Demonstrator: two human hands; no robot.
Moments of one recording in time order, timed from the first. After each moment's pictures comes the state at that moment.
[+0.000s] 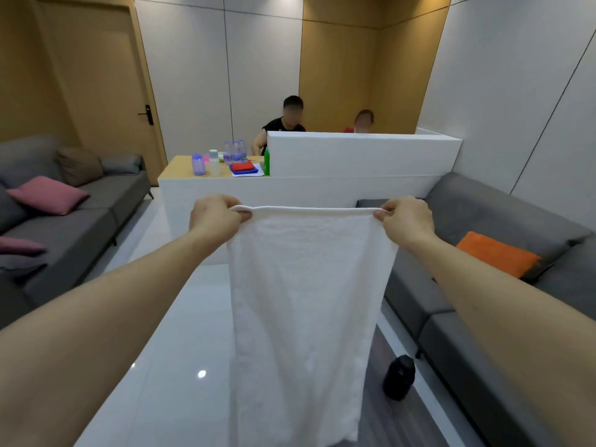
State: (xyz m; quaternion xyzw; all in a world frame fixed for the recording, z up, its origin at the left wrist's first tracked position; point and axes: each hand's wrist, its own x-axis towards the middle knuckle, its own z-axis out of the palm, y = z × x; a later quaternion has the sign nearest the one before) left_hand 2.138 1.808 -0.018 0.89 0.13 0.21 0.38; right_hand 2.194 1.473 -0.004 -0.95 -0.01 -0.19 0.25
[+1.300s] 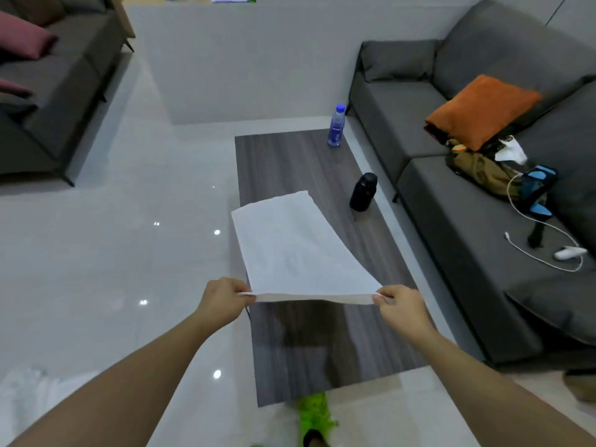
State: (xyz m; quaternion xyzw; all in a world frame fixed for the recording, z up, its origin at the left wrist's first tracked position) left_hand 1.742 1.603 -0.370 0.91 0.20 -0.14 0.34; right_hand 1.798 1.246 -0.387 -0.95 0.02 0.11 0.28
